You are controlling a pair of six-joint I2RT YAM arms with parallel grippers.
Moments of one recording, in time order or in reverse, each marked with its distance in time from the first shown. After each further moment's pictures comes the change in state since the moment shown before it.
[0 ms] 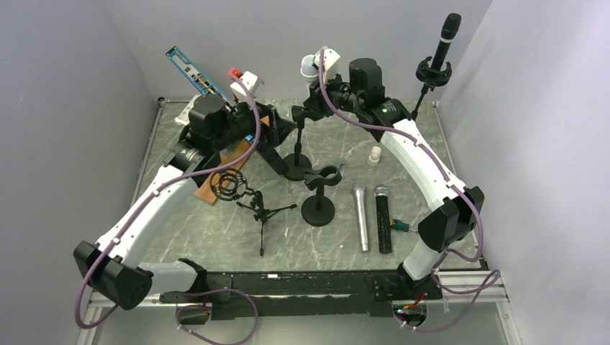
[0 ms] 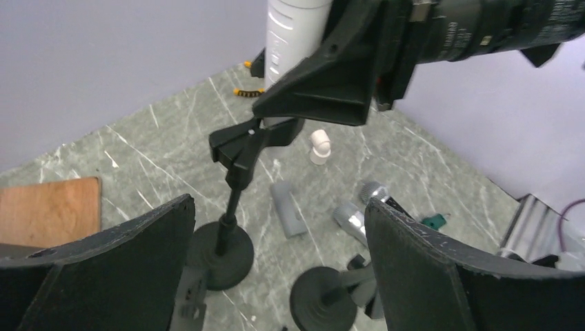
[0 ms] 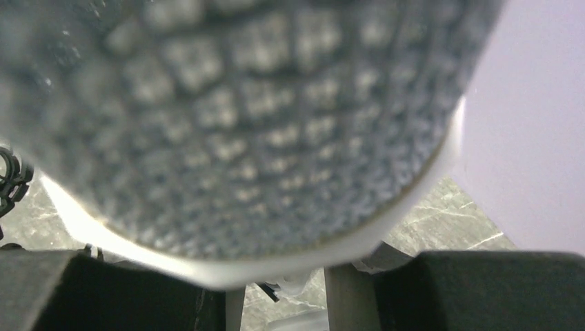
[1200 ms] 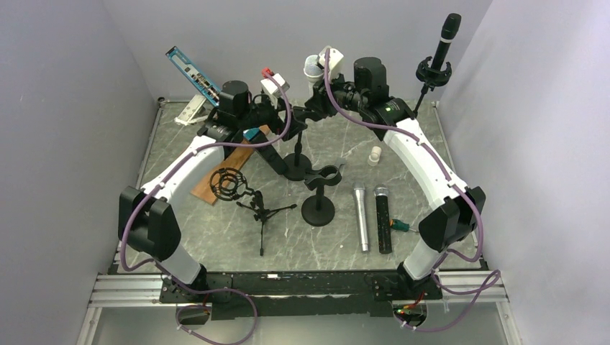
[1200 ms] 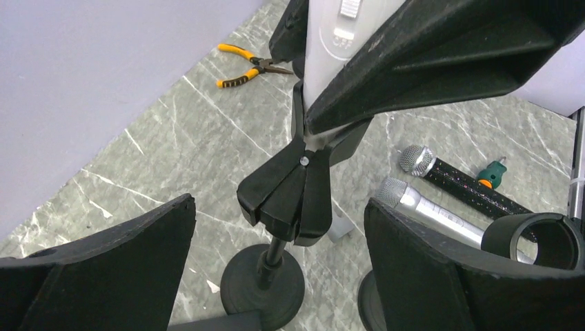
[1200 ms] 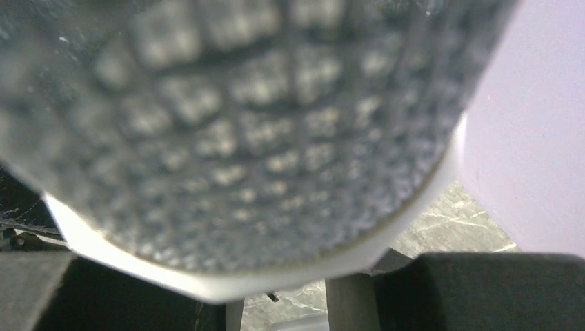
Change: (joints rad) left arm 0.072 0.364 0.078 0.174 0.291 0.257; right arm -0.037 -0.008 -0.014 0.006 -0.088 0.001
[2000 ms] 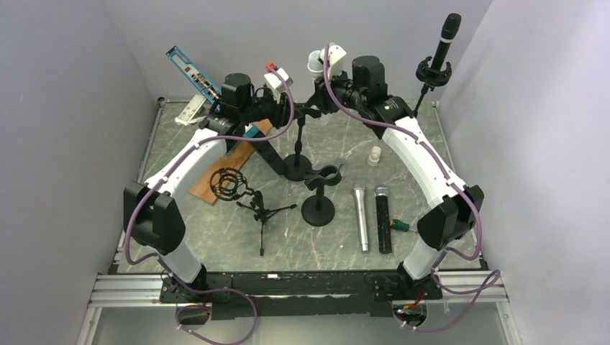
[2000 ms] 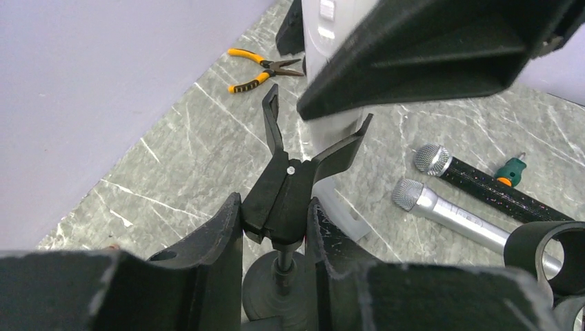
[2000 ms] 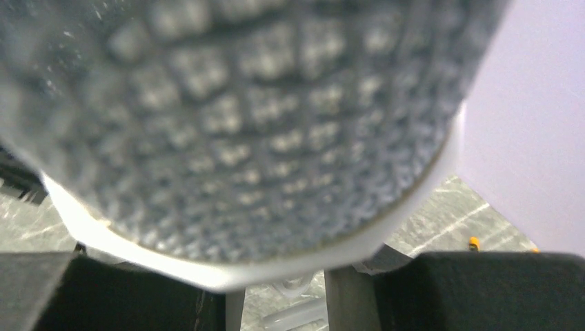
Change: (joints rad) left arm 0.003 0.066 0.114 -0.068 0.009 0.063; right arm 0.004 0.019 0.032 -0.026 0.121 0.034
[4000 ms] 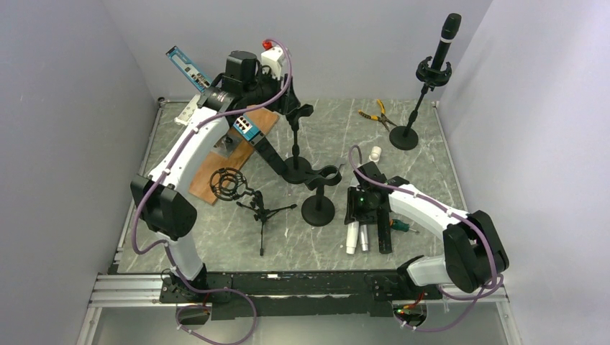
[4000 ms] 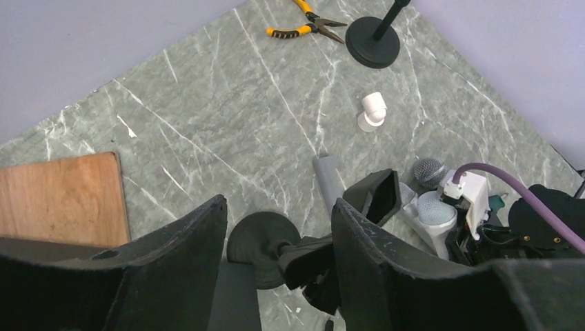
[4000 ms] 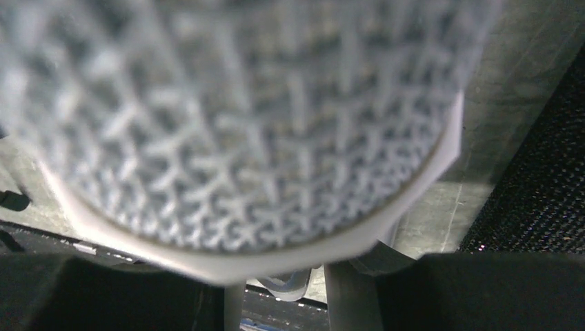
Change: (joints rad) left arm -0.005 0.134 0.410 -0.471 -0.237 -0.181; right arm 0.019 -0.343 -1.066 -0.183 0.203 0.745
